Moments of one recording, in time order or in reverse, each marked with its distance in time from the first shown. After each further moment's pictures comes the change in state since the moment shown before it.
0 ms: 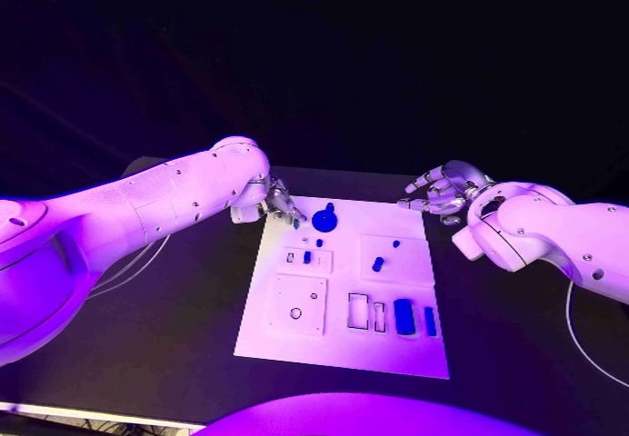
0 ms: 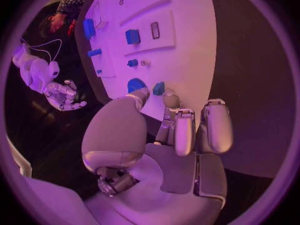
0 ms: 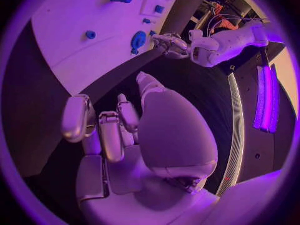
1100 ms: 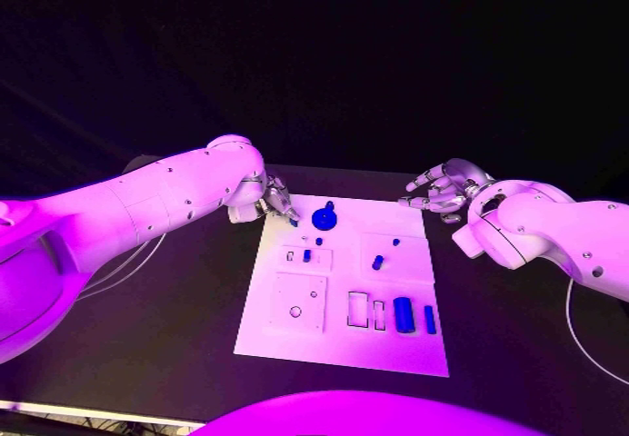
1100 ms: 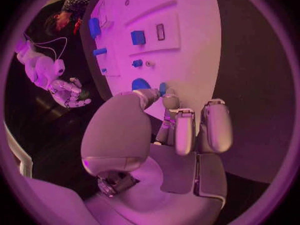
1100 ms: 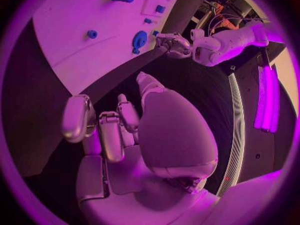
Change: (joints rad) left arm 0.000 -0.027 0.000 0.027 0.045 -0.013 0.024; left_hand 0.137 -0.010 0.318 0.000 0.008 0.008 -0.019 0.093 0.006 0.053 -0.027 0.017 0.027 -0.004 -0.011 0.000 0.000 0.000 0.004 -0.011 0.000 0.018; right arm -0.001 -0.001 0.000 -0.005 0.000 0.002 0.000; right_hand 0.000 0.000 0.000 0.000 0.000 0.000 0.000 0.000 0.000 0.000 0.000 0.000 0.001 0.000 0.000 0.000 0.000 0.000 0.000 0.000 0.000 0.000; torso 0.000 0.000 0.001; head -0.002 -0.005
